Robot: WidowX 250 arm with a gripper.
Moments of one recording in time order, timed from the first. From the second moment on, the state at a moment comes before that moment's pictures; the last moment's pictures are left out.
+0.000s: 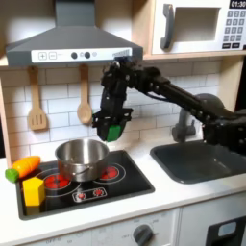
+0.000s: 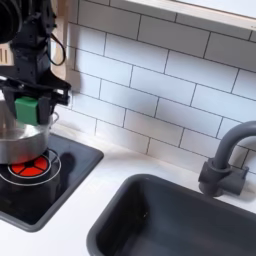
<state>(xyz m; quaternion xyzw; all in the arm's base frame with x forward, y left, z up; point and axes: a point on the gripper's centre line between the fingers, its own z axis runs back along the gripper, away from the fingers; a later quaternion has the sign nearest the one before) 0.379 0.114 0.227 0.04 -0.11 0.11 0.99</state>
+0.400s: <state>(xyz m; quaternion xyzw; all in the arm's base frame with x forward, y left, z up) 0.388 0.143 0.222 0.05 -0.12 0.13 0.98</state>
